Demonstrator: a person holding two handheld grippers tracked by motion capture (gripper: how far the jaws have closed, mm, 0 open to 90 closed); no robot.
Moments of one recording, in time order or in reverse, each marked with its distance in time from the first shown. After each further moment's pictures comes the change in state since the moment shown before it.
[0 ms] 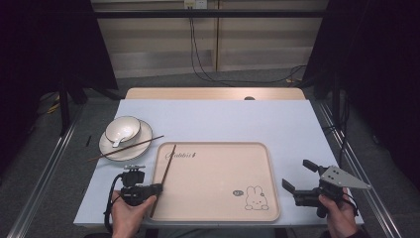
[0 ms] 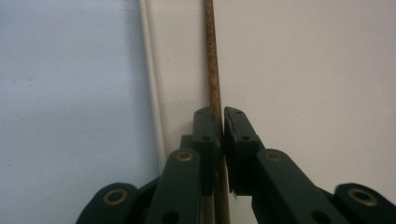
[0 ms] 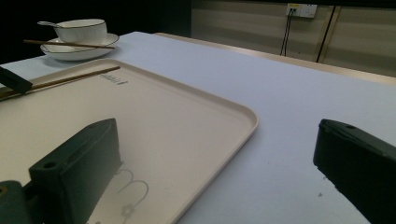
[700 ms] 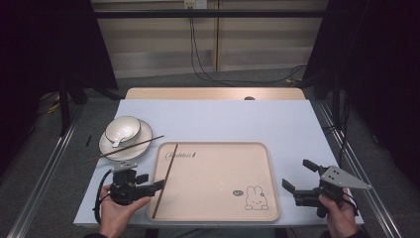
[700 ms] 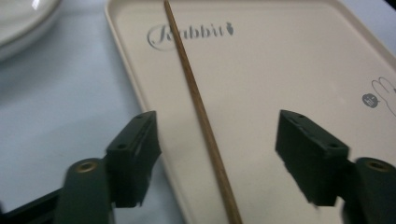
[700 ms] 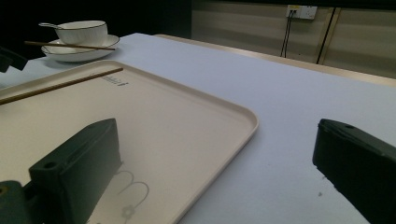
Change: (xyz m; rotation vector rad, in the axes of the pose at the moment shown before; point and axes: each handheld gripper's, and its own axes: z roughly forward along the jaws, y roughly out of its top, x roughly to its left) left arm 0.022 0.008 -0.027 -0.154 -0.137 0.245; right arm 0.000 0.000 0.000 -0.004 0.002 0.000
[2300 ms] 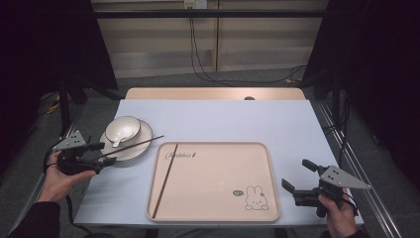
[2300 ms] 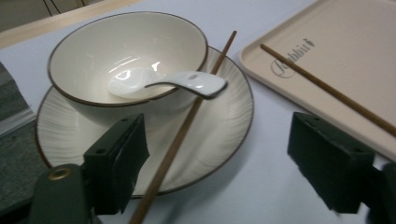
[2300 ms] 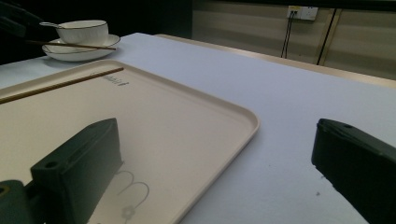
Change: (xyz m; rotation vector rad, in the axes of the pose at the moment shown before) left arm 0.159 0.046 -0.043 -0.076 -0.065 0.438; right arm 0.000 0.000 0.001 -0.001 0.001 -0.014
